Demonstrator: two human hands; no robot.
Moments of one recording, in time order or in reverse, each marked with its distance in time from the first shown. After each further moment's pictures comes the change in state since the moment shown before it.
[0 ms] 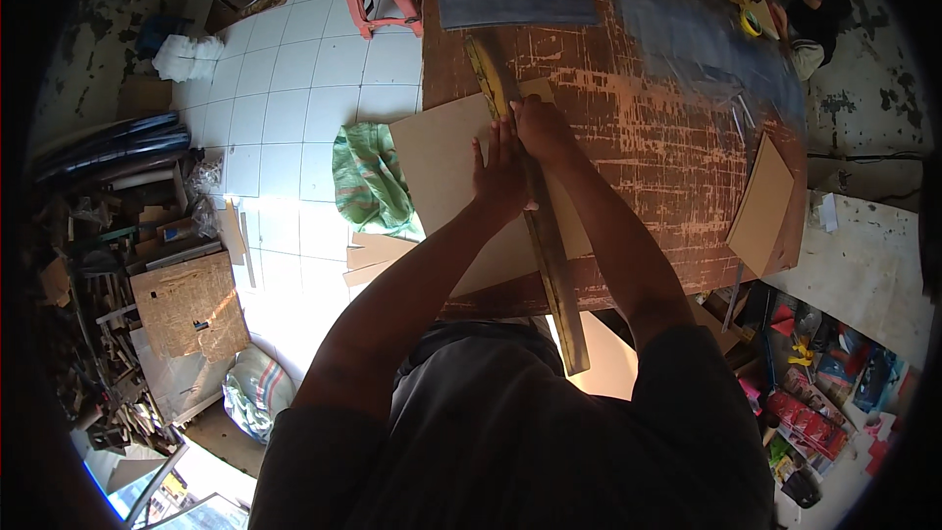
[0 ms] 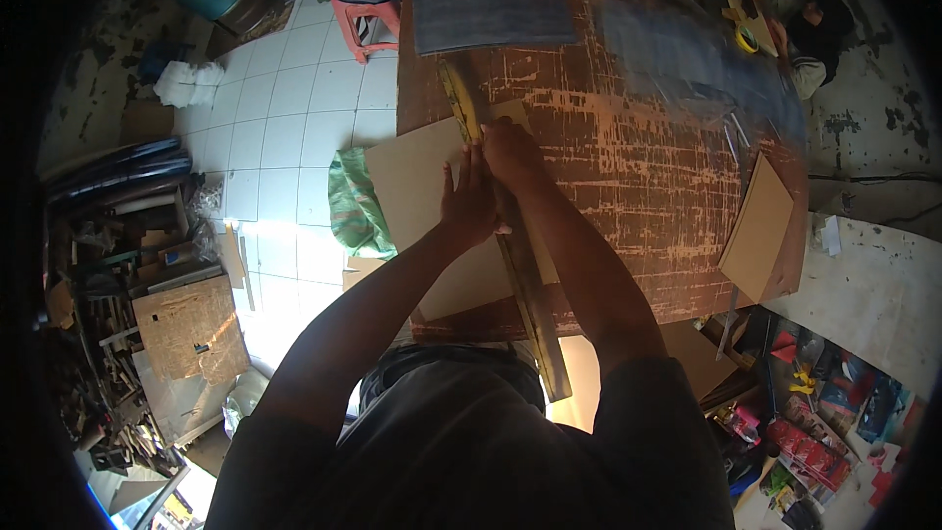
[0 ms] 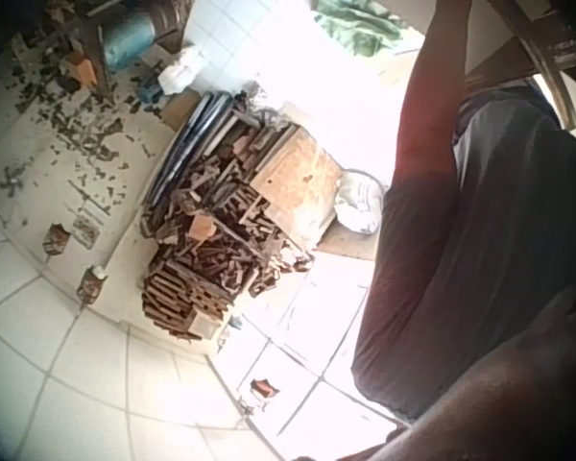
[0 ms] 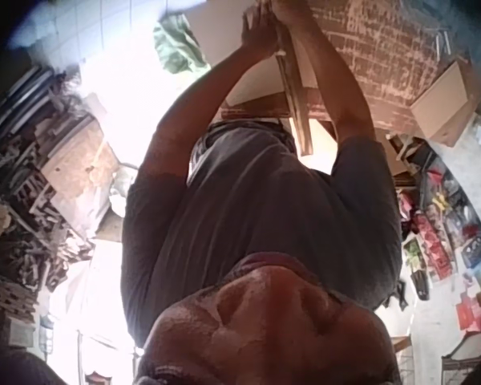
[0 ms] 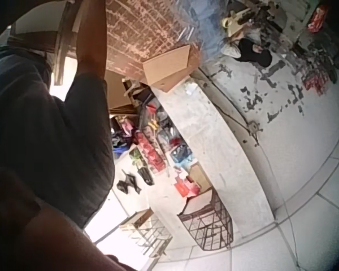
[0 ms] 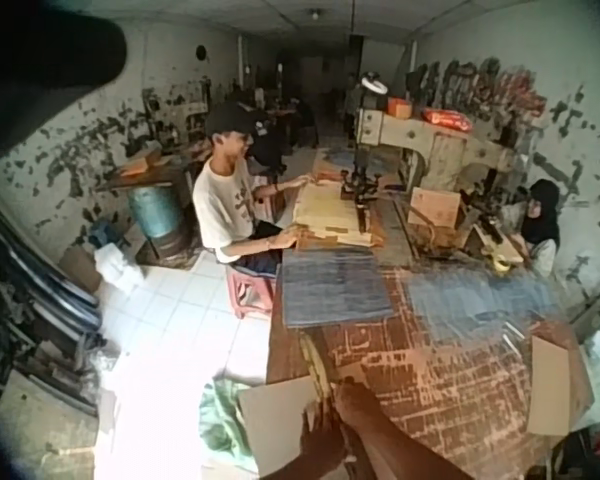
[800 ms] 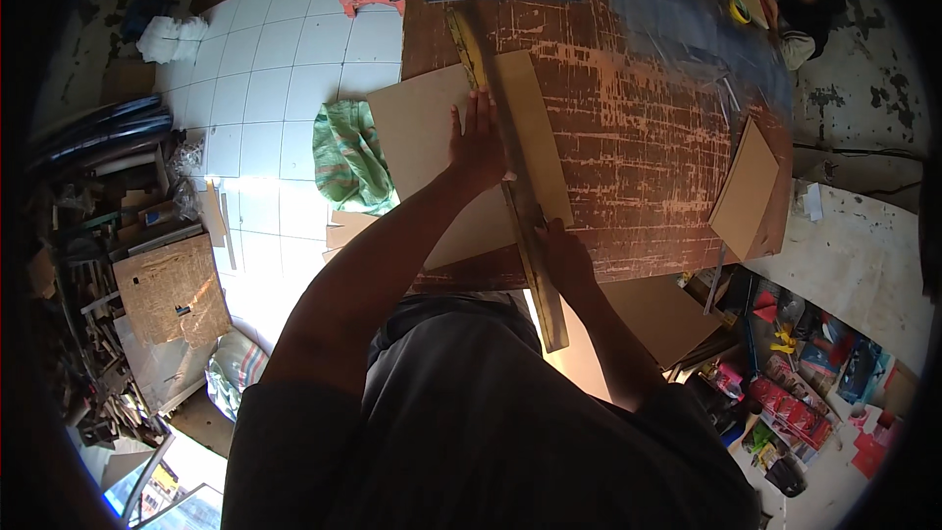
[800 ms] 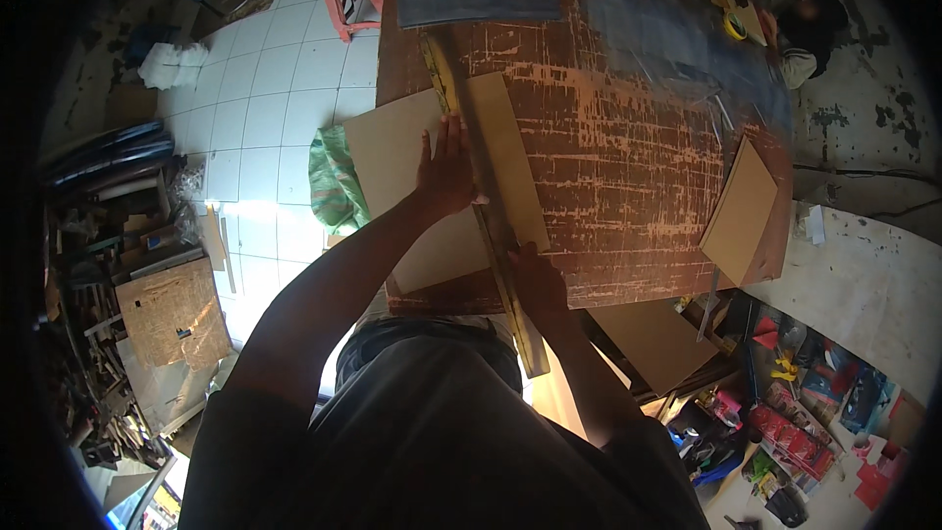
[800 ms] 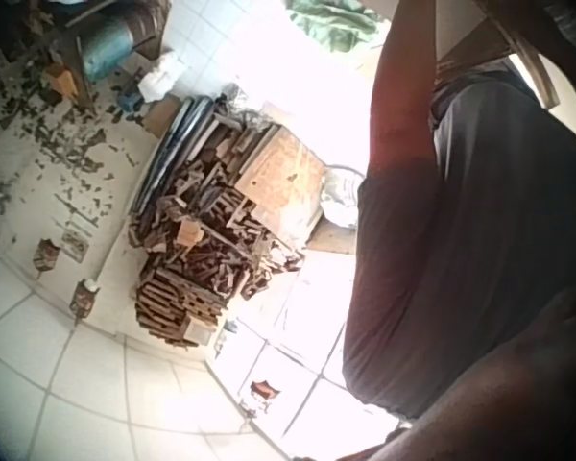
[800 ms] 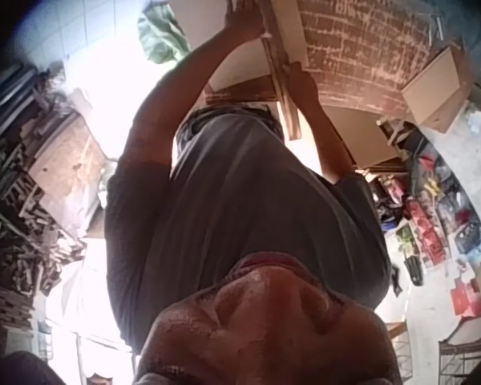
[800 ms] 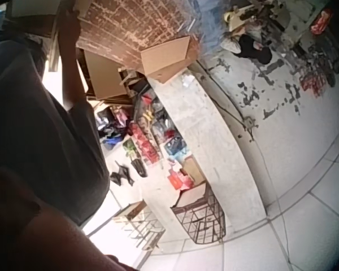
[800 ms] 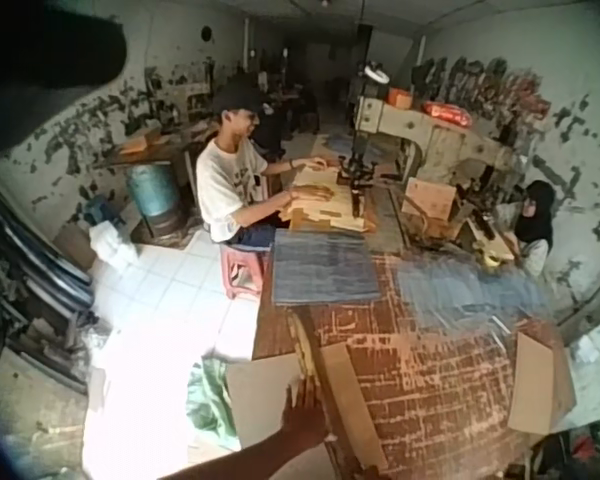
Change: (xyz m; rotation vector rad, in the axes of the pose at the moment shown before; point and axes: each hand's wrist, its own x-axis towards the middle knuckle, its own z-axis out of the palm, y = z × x) left_hand 0.000 0.000 0.000 0.048 -0.025 0.010; right_hand -0.245 0.057 0.009 -0.018 -0.217 0.247
